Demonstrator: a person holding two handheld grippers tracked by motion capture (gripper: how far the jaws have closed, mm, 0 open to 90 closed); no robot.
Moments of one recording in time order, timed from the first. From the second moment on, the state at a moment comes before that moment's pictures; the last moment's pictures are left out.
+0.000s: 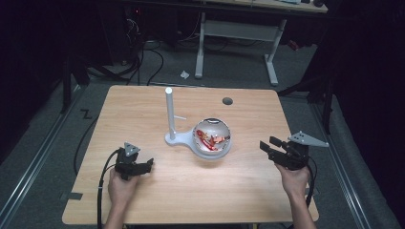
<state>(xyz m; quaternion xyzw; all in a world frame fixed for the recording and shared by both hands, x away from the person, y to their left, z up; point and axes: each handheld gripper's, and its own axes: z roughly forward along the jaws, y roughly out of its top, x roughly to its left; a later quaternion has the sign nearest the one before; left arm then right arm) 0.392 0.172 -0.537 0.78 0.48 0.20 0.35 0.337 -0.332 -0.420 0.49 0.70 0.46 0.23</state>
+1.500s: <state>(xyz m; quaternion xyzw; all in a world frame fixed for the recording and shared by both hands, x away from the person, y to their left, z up) 0.392 0.172 -0.537 0.78 0.48 0.20 0.34 0.344 -0.321 -0.498 0.53 0.71 0.43 0.17</state>
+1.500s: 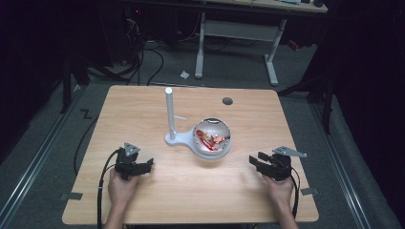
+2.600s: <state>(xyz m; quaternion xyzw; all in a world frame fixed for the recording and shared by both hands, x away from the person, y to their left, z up) 0.392 0.172 -0.537 0.78 0.48 0.20 0.34 0.353 -0.308 -0.528 0.54 0.74 0.34 0.21</state>
